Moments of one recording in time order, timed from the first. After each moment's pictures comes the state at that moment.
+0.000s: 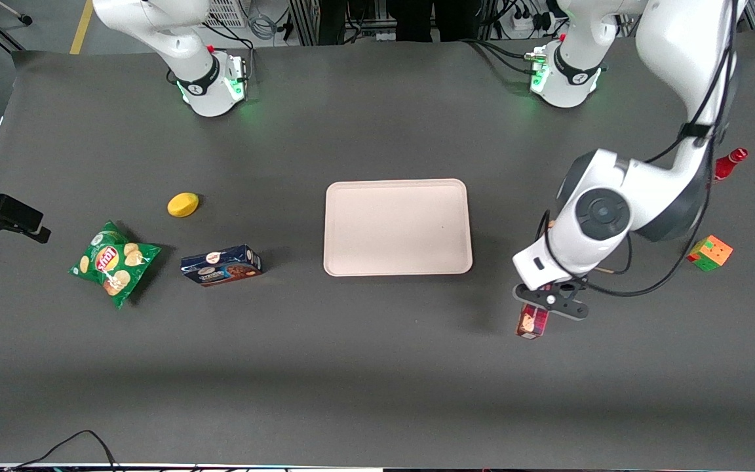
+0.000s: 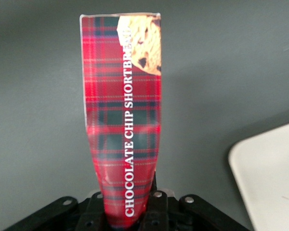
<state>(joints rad) -0.02 0.42 -0.36 -1.71 0.25 2.10 -0.11</state>
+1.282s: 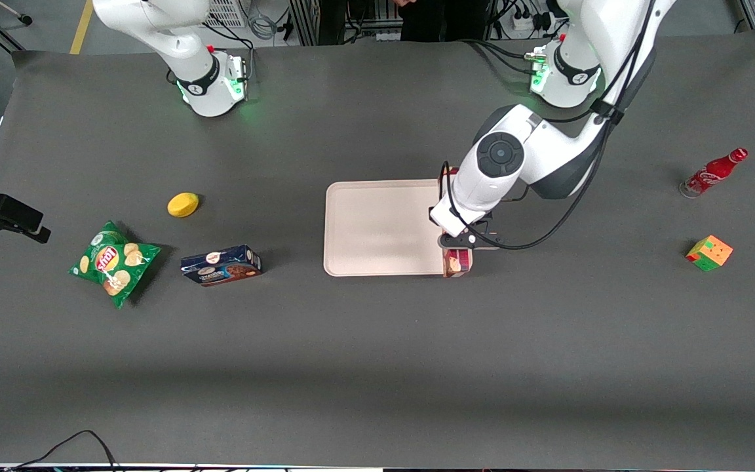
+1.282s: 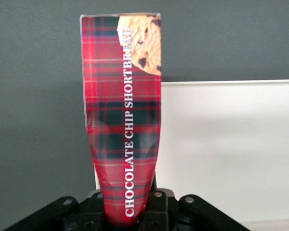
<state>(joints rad) -0.06 0.39 -0.59 -1.97 0.15 2.30 -0.72</state>
